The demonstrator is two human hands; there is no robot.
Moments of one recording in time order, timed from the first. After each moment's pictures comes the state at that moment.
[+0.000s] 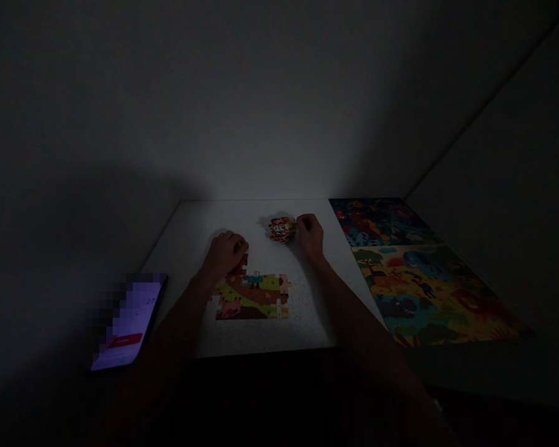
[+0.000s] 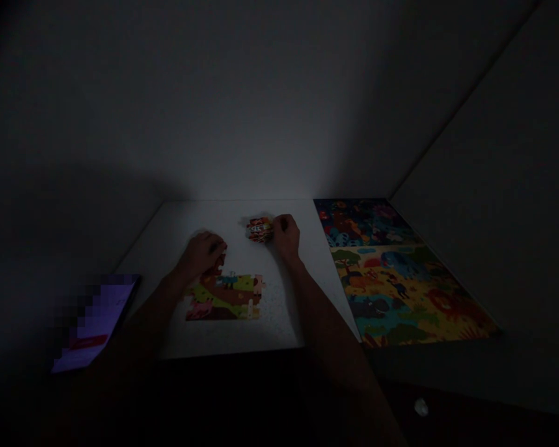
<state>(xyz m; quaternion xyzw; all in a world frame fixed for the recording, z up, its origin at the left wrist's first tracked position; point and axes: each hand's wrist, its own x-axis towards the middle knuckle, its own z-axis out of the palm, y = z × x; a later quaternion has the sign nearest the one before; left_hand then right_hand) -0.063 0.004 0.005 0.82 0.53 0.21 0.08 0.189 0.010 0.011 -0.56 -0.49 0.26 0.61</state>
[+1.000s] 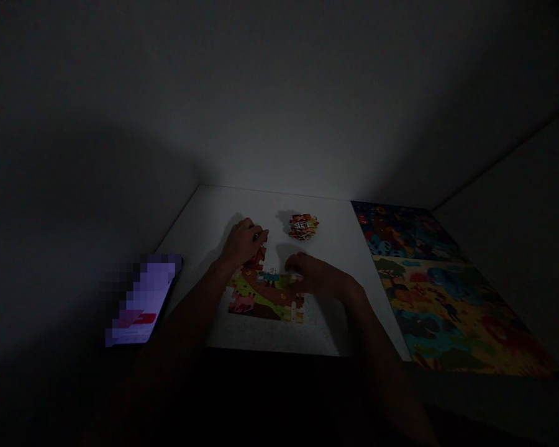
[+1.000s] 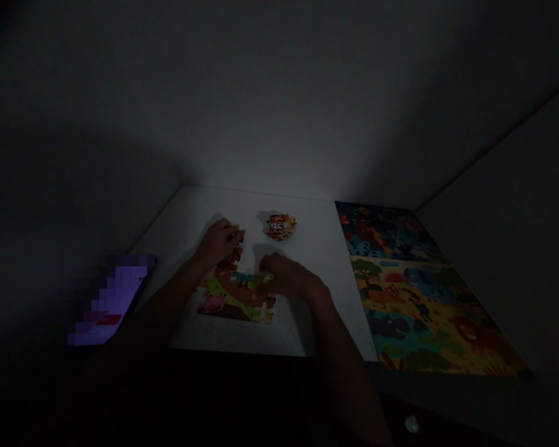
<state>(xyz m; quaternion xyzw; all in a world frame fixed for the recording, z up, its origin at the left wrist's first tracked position) -0.057 0.004 0.001 0.80 0.54 0.26 0.07 0.176 -0.062 0.048 -0.45 -0.82 0.35 0.07</state>
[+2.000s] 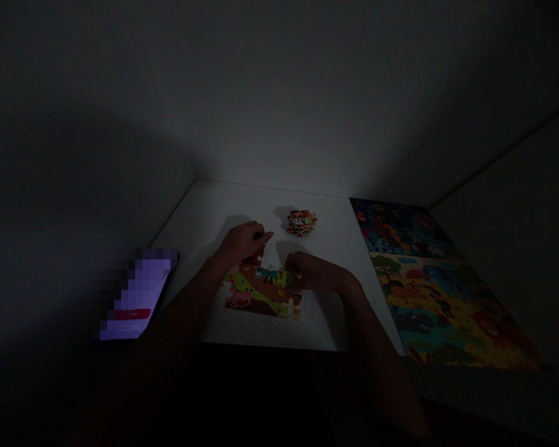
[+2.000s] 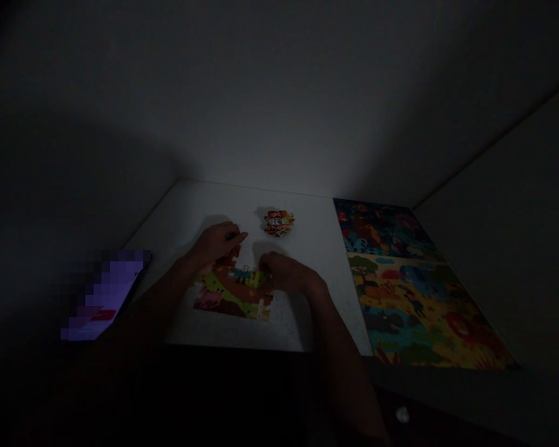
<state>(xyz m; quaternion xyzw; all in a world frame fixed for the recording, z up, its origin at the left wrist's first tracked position) -0.053 -0.007 0.016 0.81 0.52 0.25 0.16 0.180 -0.055 0.042 -0.43 -0.82 0.38 0.01</state>
